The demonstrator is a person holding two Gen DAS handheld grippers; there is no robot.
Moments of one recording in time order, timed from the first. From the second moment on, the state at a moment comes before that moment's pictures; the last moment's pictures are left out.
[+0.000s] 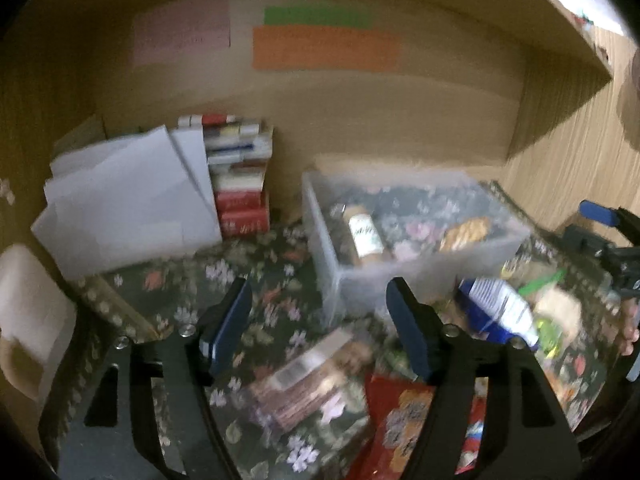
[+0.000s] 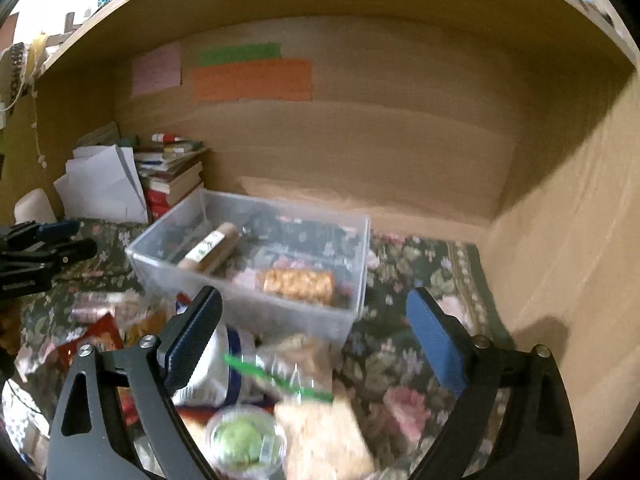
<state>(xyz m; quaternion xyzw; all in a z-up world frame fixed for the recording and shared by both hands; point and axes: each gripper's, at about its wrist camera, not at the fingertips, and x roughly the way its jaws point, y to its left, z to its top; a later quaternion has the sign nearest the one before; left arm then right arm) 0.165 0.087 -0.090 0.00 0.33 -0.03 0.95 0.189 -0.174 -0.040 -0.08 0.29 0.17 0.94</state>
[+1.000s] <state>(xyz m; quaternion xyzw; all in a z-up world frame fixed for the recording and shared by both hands) 0.144 0.096 -0.159 0.00 0.39 -0.02 0.92 0.154 -0.231 -0.105 -0.04 0.40 0.13 0.91</state>
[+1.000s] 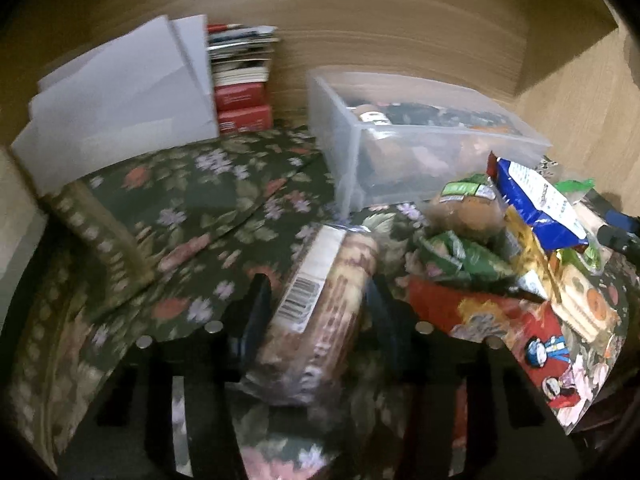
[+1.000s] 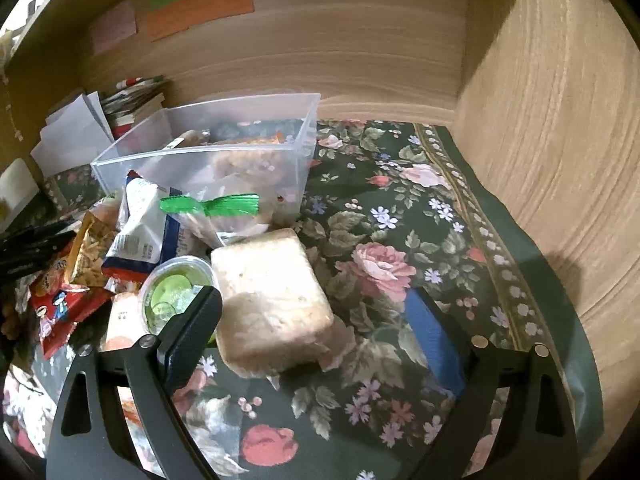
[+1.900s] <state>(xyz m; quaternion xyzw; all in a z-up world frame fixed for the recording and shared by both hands) 0.159 0.095 -0.172 -0.01 0.40 -0.01 0.92 0.148 -0.231 -0.105 -0.05 0.41 0.15 0.90</state>
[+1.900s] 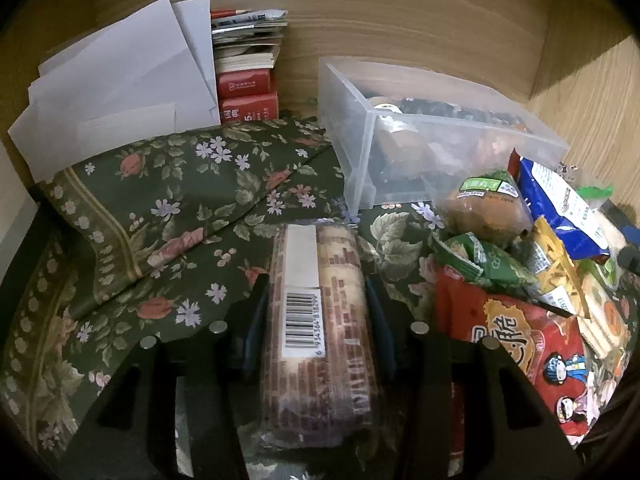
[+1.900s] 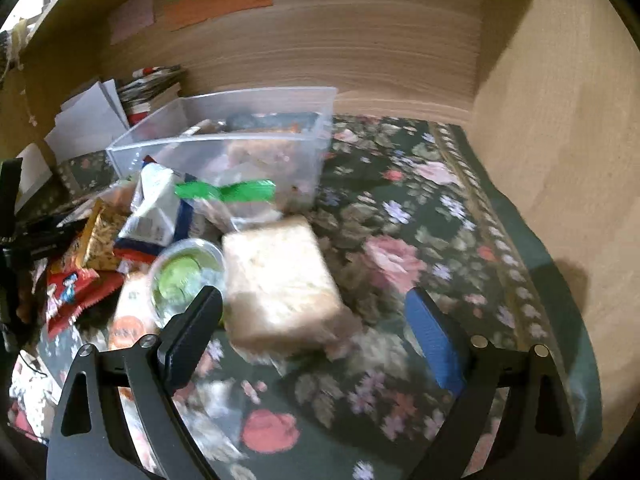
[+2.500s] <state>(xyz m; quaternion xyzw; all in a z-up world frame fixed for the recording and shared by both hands) 0.121 0.104 -0.147 -0.01 0.36 0.01 0.93 0.176 -0.210 -0.127 -0.06 0.43 0.18 0.88</state>
